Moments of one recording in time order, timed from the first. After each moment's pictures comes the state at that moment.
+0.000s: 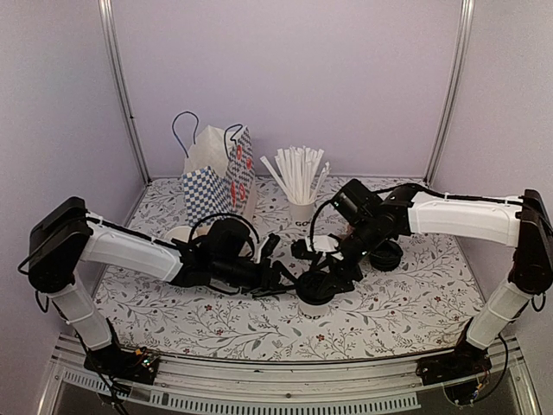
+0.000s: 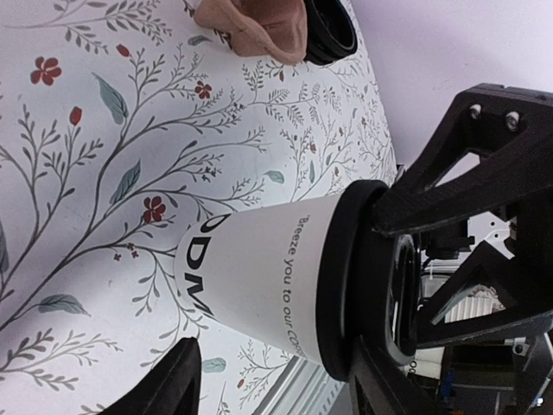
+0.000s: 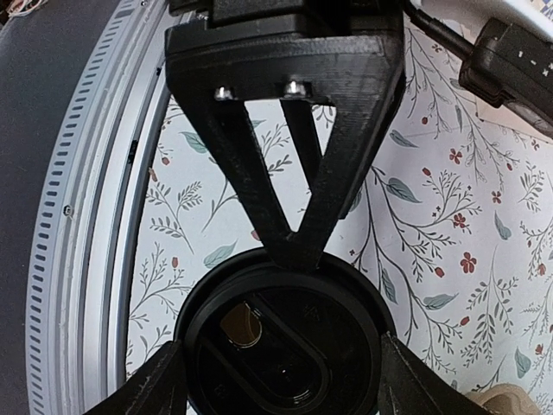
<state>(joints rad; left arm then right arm) -0.96 1.70 0.82 0.26 0.44 -0.90 0.85 1.65 1.23 -0.72 -0.50 -0.72</state>
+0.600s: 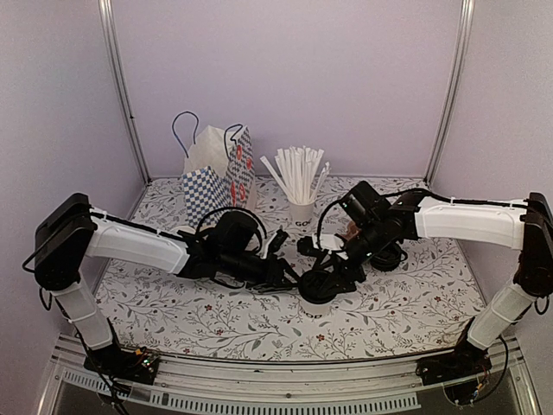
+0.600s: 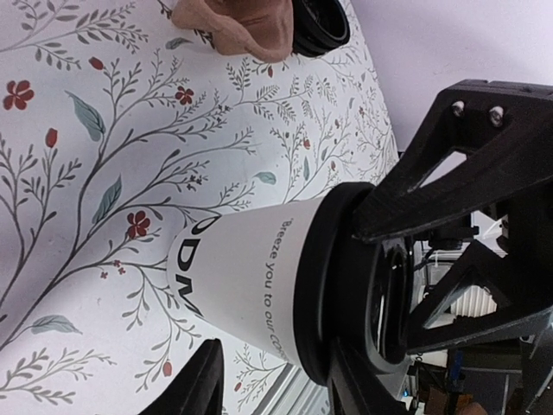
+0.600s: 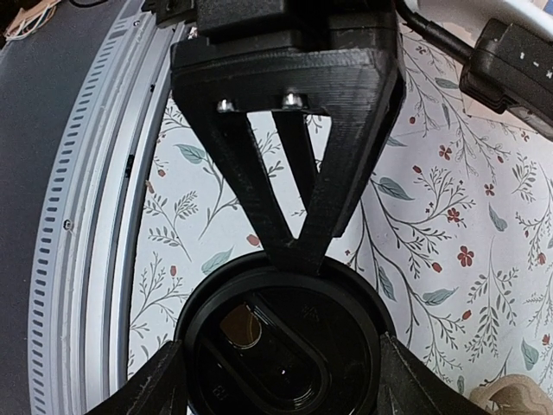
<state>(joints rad) -0.95 1.76 0.92 0.14 0.47 -0.84 0.83 1.62 1.13 -0.61 -0.54 -0.67</state>
